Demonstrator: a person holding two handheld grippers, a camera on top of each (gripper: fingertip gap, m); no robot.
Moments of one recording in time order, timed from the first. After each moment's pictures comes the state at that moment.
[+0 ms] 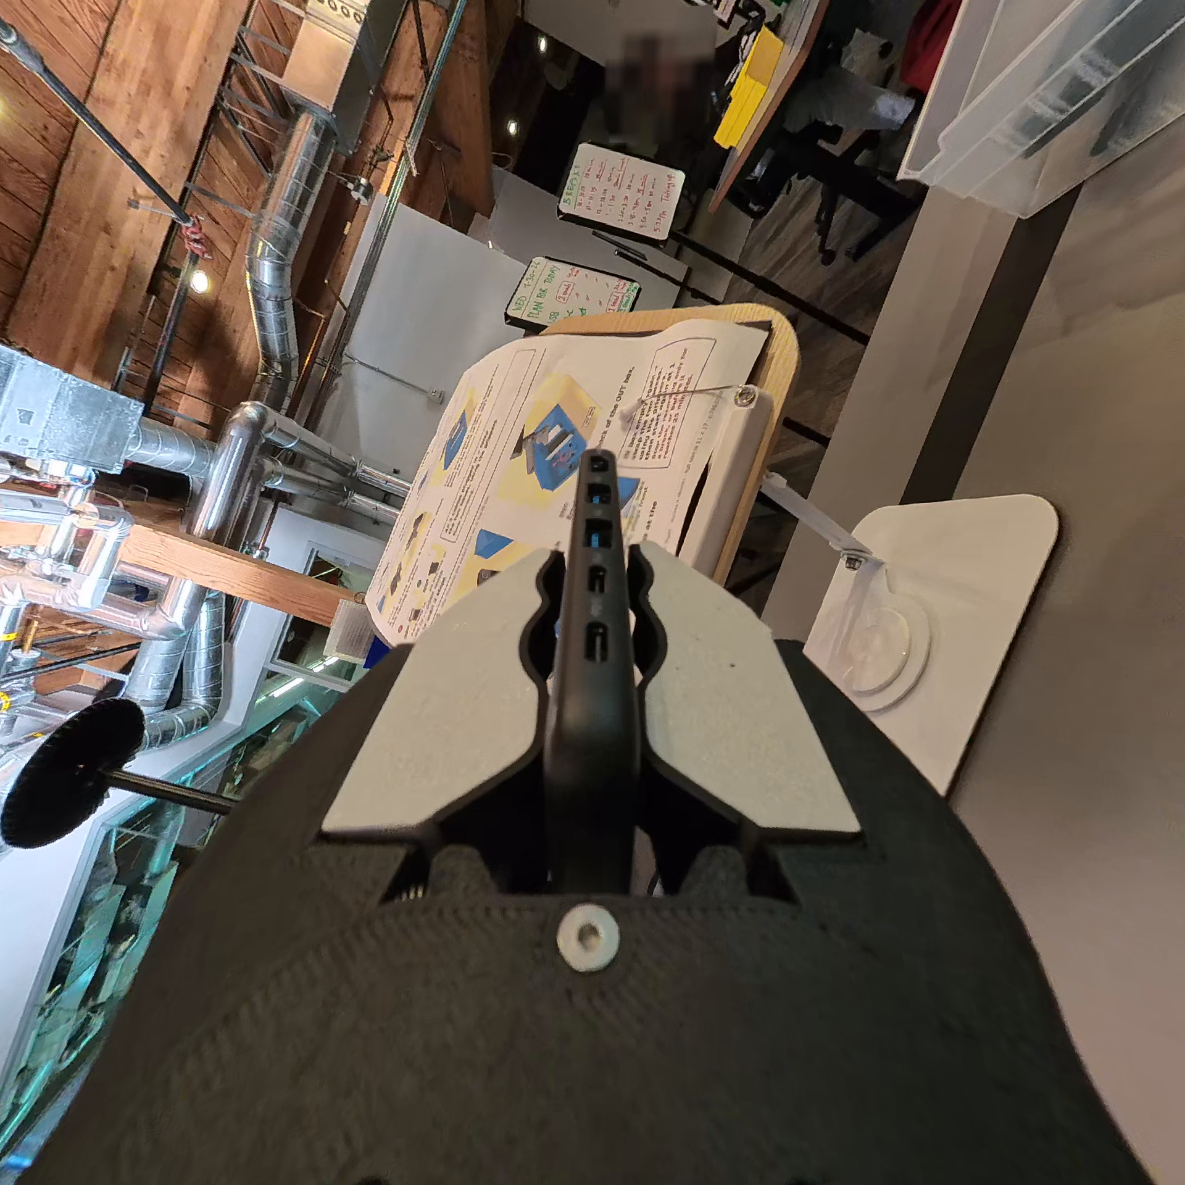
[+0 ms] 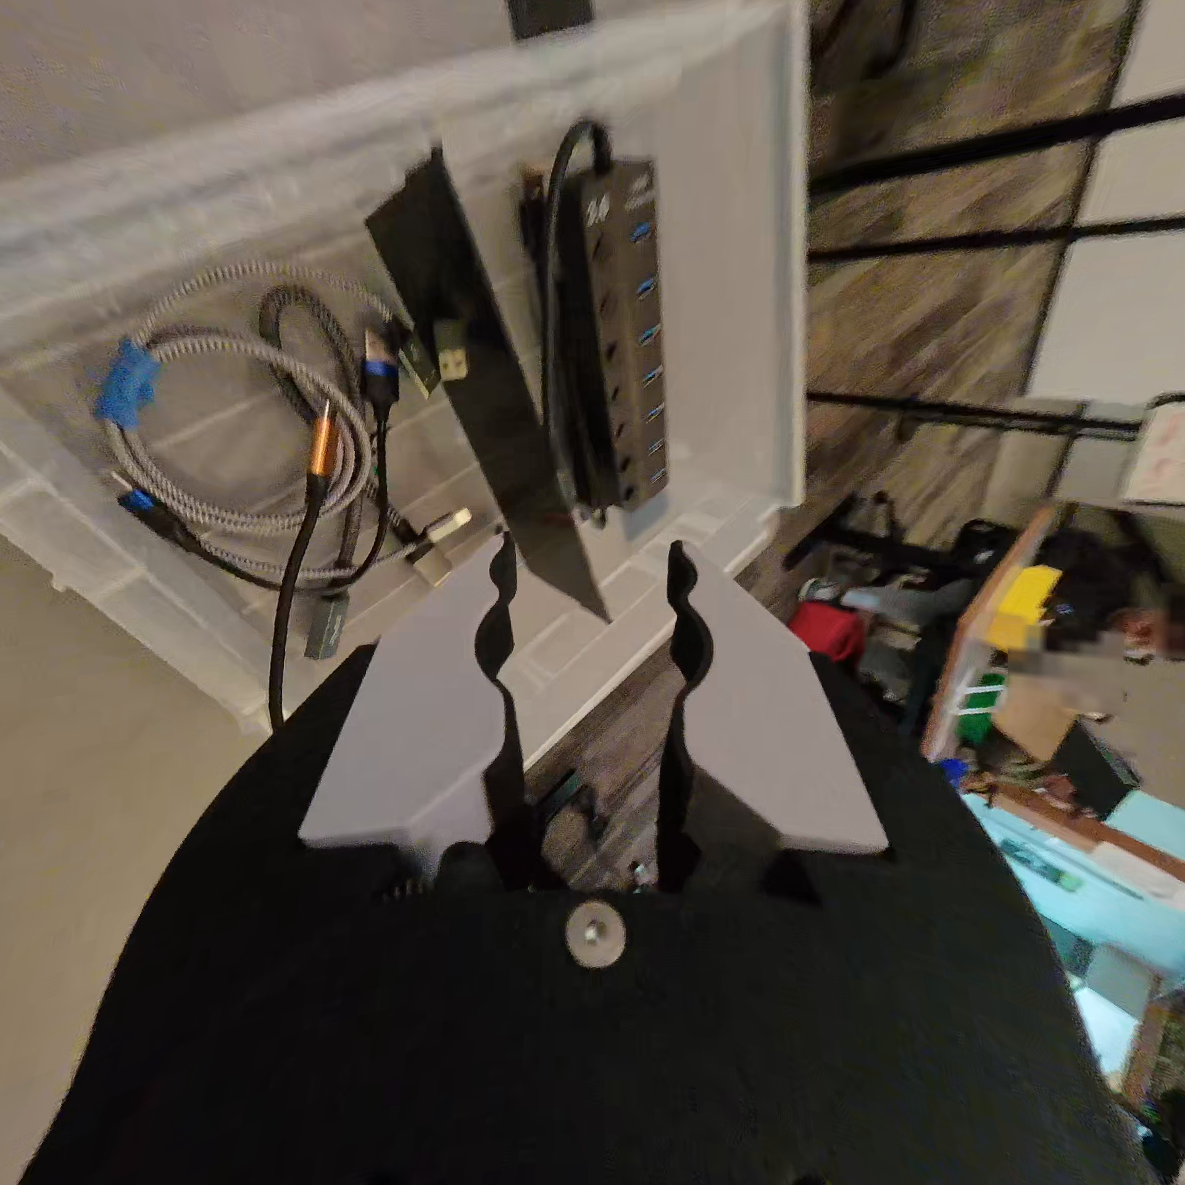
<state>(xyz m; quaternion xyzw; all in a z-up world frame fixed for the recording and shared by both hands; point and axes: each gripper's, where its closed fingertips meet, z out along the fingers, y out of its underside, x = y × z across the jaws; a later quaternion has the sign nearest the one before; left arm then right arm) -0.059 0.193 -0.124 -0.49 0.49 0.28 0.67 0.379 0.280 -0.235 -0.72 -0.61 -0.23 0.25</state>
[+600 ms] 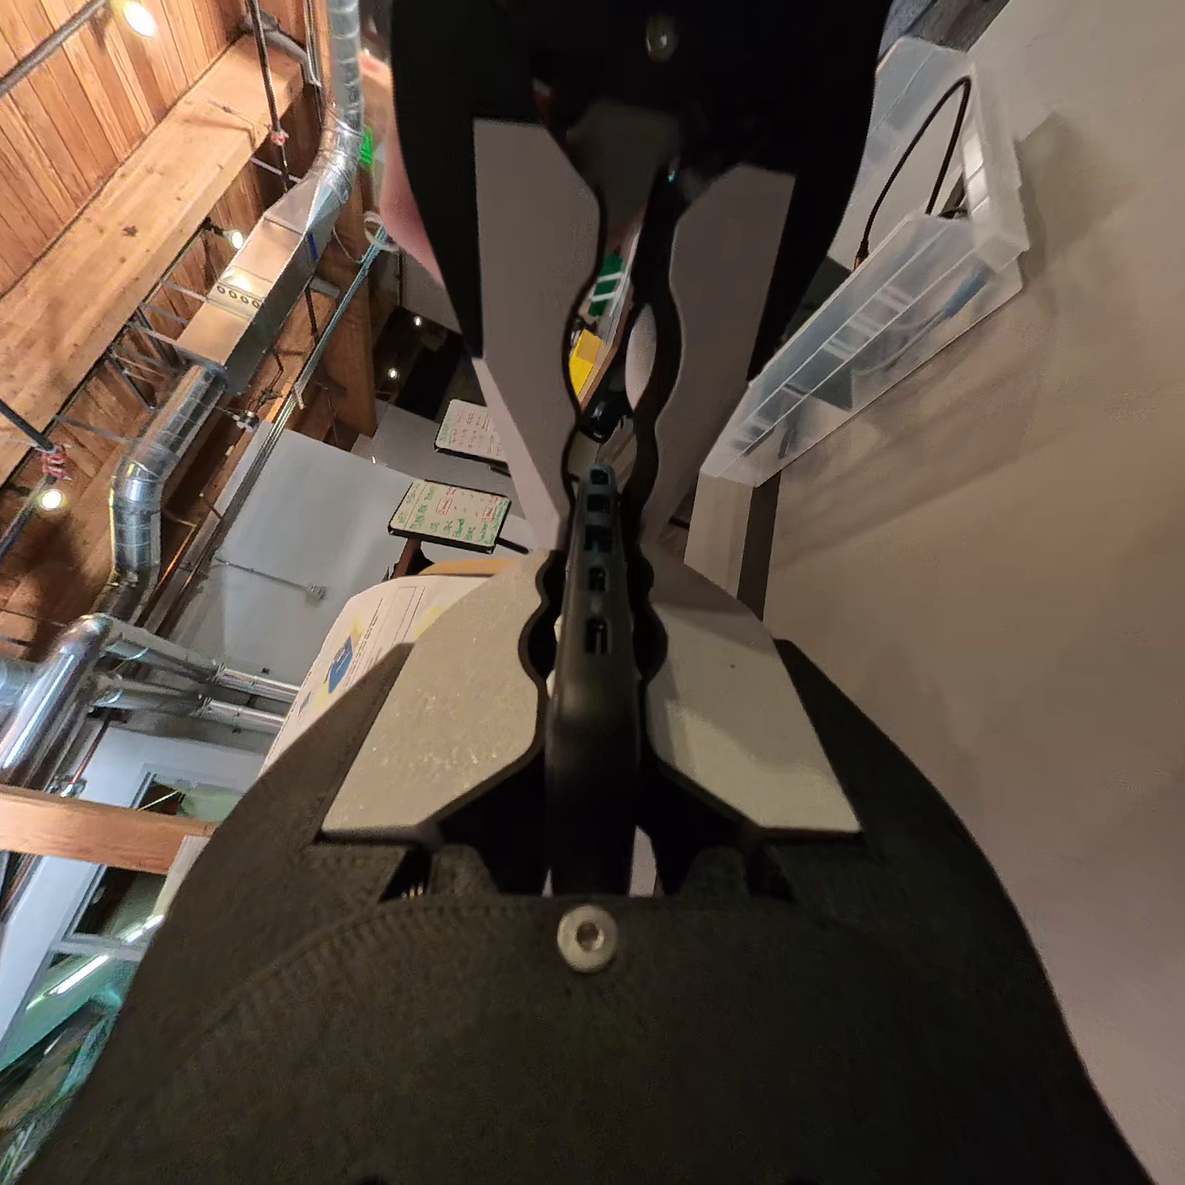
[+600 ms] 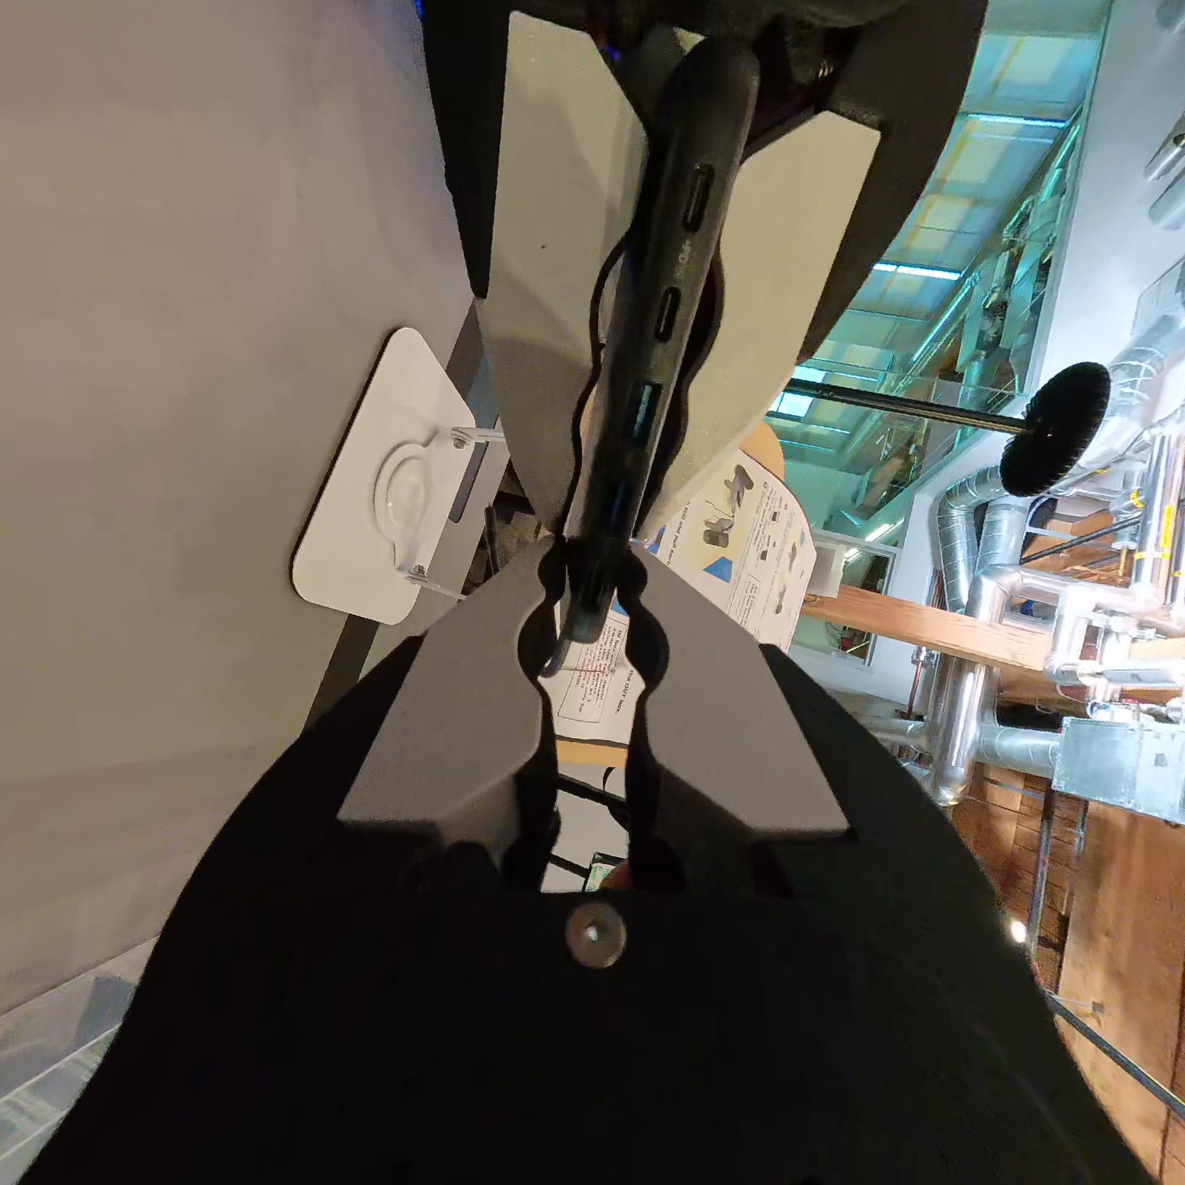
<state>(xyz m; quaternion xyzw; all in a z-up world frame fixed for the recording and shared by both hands) 0.027 0.120 -0.130 -0.41 0.59 0.12 0.68 0.008 0.131 -0.139 -0.23 -0.78 -0.23 0.54</state>
